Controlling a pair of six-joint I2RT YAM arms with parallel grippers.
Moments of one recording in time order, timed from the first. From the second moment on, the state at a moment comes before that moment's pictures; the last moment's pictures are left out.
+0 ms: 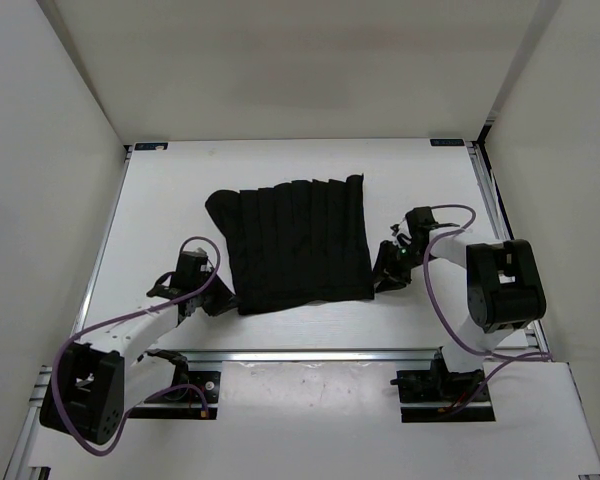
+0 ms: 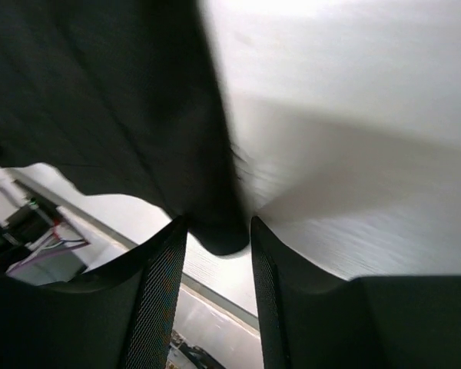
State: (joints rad) left arm -0.28 1.07 0.37 -0.26 0.22 -0.89; right arm 0.17 1.67 0.85 -0.56 -0.55 0.37
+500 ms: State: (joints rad) left arm -0.21 1.28 0.62 -0.33 0.22 -0.77; right arm 0.19 1.73 0.99 -0.50 -0.62 0.40
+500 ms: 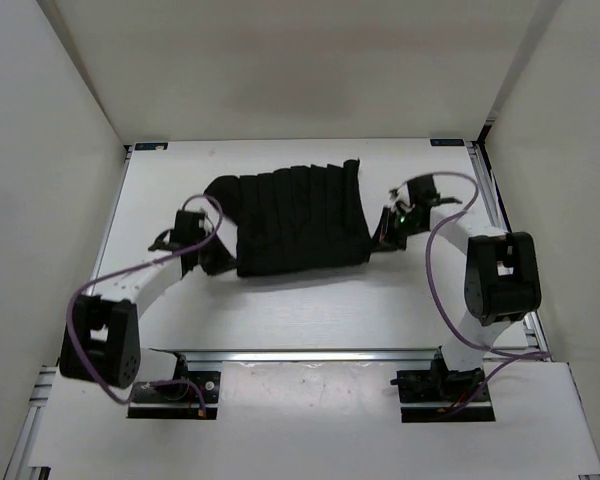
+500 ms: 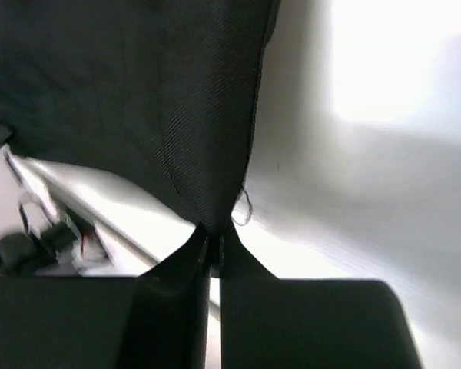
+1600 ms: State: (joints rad) left arm -0.12 0.94 1.15 -0.24 0.78 -0.66; right arm 0.41 0.79 1.22 -0.76 -0.11 0.21
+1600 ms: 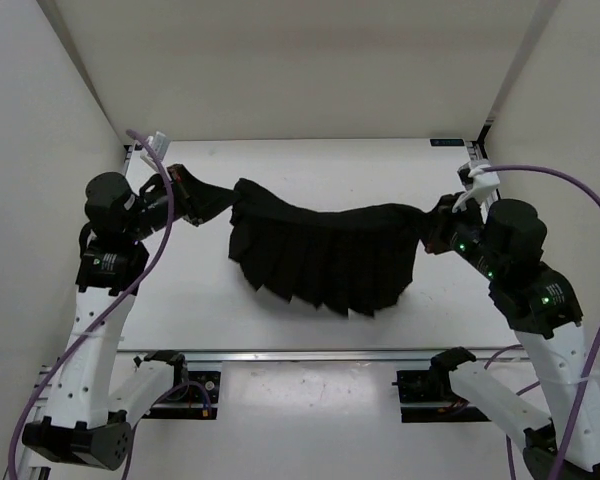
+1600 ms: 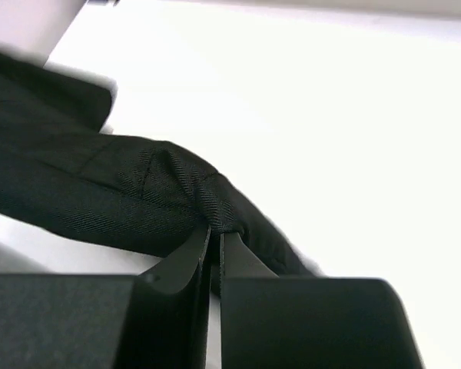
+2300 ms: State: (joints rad) left arm -0.14 1.96 1.34 -0.13 0.61 -0.76; right arm -0.02 1.77 1.28 -0.45 -0.60 0.24
